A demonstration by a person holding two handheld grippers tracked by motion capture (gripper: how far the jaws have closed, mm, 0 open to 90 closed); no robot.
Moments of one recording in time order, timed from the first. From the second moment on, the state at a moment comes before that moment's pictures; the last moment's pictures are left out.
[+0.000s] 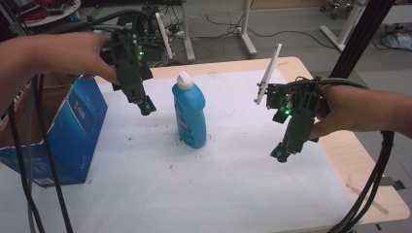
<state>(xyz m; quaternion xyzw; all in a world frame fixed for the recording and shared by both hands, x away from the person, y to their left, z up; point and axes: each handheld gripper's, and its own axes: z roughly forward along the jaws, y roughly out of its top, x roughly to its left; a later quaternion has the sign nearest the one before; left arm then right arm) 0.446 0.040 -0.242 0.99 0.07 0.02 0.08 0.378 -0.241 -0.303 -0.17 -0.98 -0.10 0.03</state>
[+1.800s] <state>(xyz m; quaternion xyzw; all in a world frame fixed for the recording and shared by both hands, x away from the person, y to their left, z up) 0.445 0.037 -0.245 0.99 0.07 0.02 0.09 0.344 -0.278 -0.351 -0.33 -0.82 -0.44 -0.14</state>
